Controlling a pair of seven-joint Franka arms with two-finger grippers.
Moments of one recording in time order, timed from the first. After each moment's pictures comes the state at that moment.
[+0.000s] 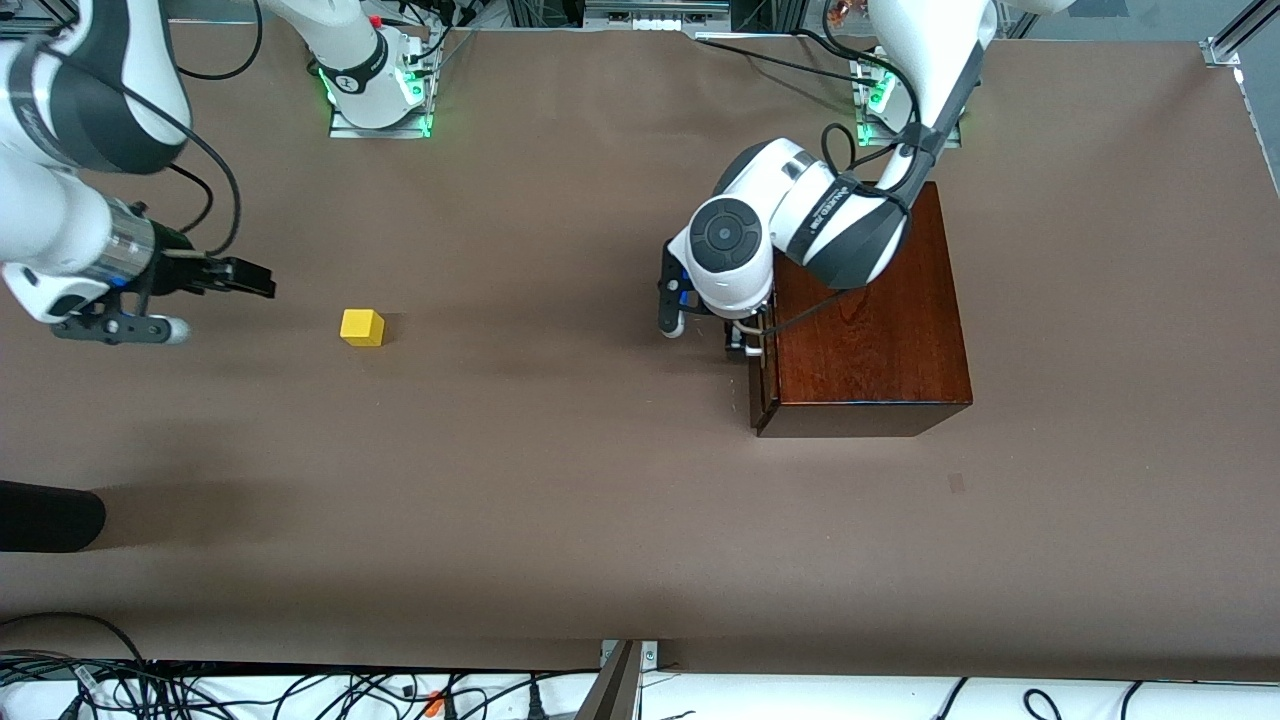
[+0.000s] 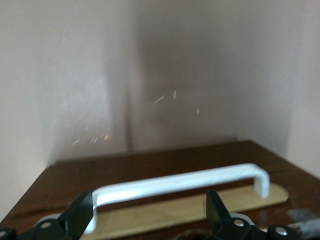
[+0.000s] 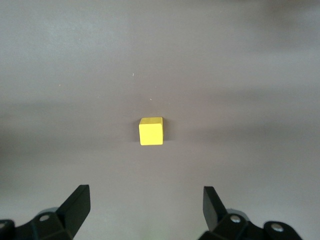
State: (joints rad) left arm -0.55 0.55 -0.09 -1.51 0.10 1.82 0.94; right arm 0.54 0.12 -0.54 -1.75 0.10 1.68 0.04
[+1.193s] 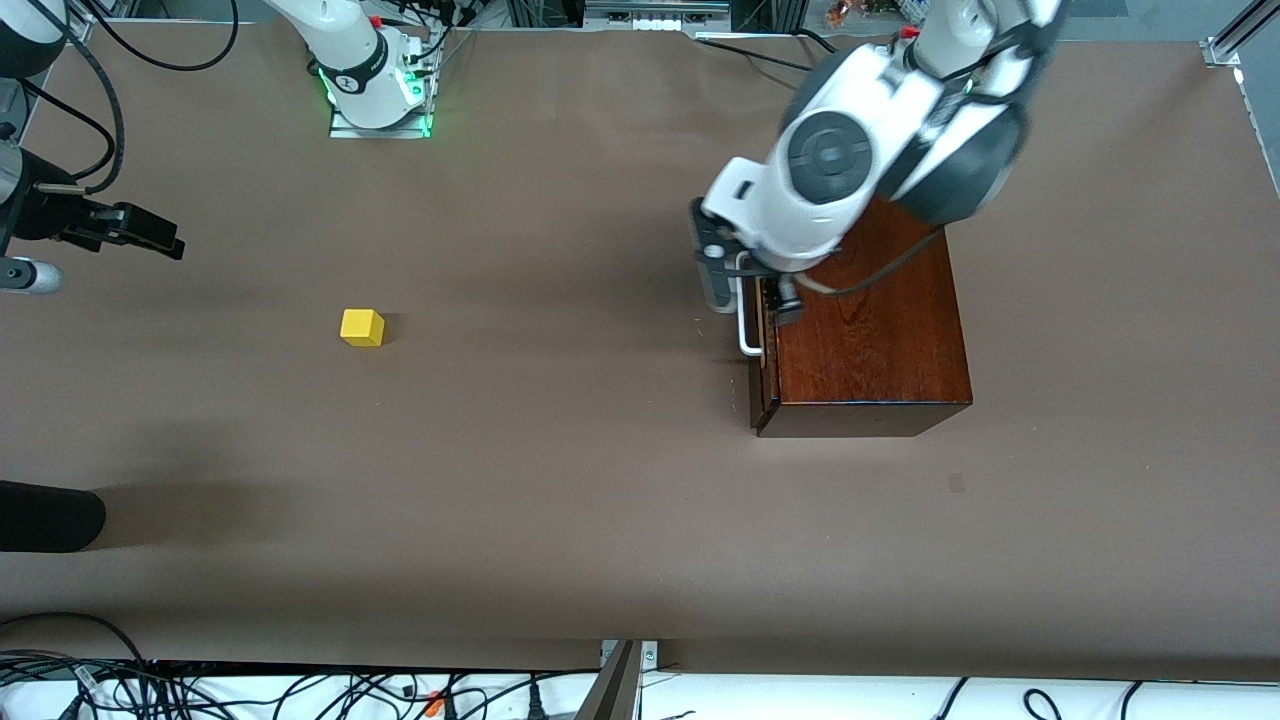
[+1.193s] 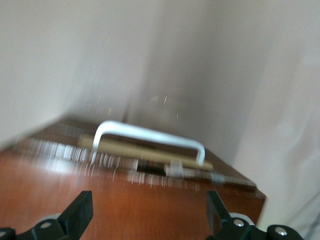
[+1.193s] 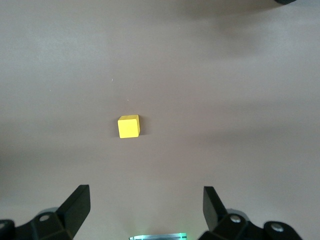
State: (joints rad) left arm -0.46 0.32 -0.09 -1.50 -0.07 1.63 0.67; right arm 0.08 0.04 -0.13 -1.63 -0.01 1.55 0.04
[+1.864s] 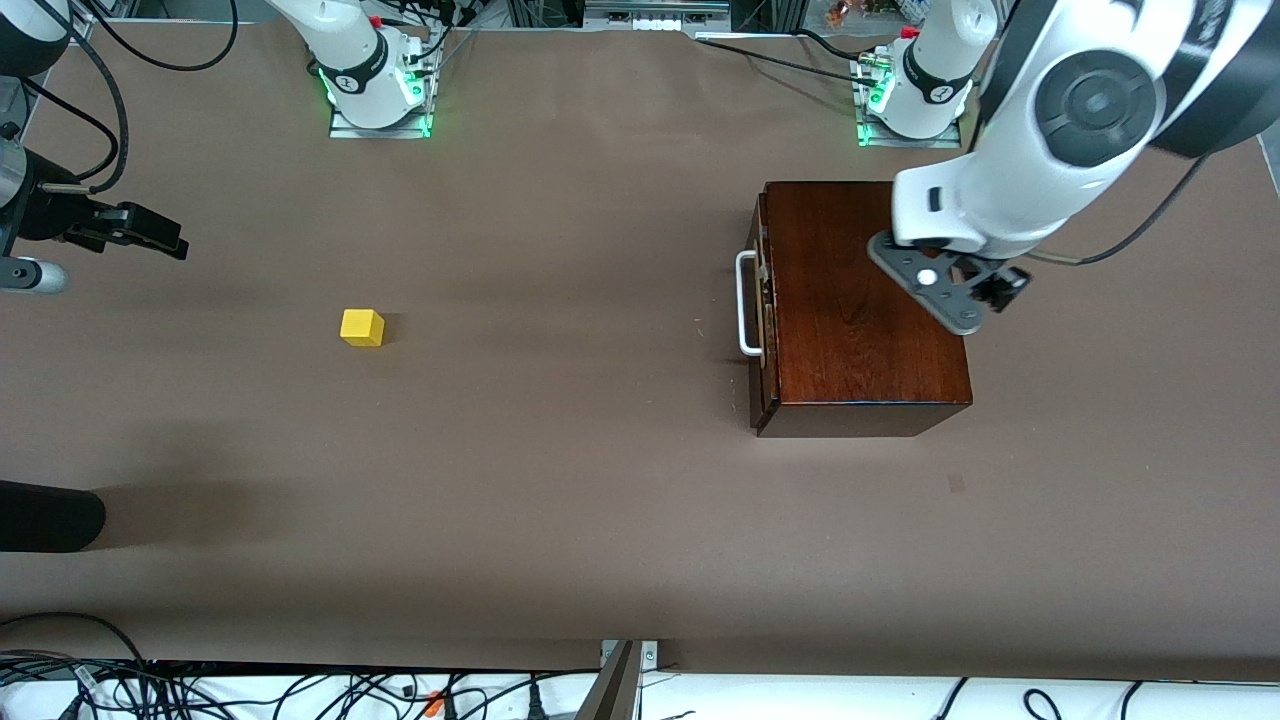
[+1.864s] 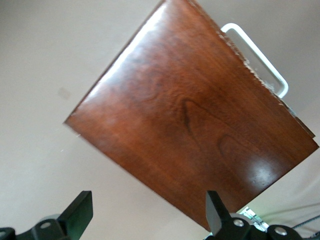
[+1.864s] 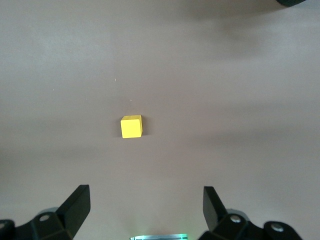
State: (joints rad) left arm -0.26 0.19 -0.08 -1.47 0.11 1.47 0.43; right arm 0.02 0.04 -0.05 -1.63 -0.01 1.55 0.04
